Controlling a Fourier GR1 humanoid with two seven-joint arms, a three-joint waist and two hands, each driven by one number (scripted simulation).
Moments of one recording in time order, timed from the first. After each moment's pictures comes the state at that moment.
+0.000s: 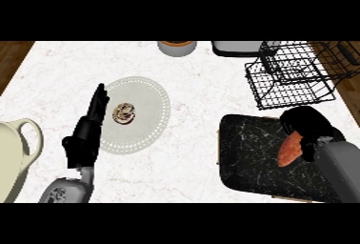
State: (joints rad) left arm -0.13 0.15 -0.18 -1.54 -0.05 0.30 0.03; right arm -0.43 -0.50 0.28 -0.91 1.08 0.11 -0.09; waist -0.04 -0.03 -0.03
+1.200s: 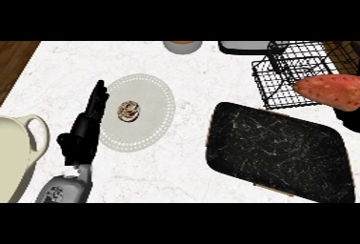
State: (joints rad) left arm -0.15 0.15 -0.16 -1.57 -0.05 0.26 0.06; right arm -0.58 -0.50 -0.10 -1.95 0.86 0.77 0.67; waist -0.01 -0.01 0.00
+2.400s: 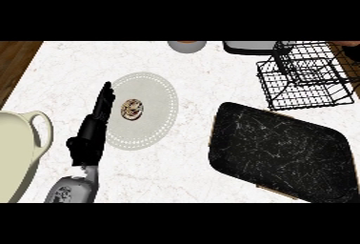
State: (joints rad) left arm -0.14 0.10 -0.15 -1.55 -0.09 0.23 0.02; right arm -0.86 -0.59 -0.17 -1.25 0.95 0.42 0.41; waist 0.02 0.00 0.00
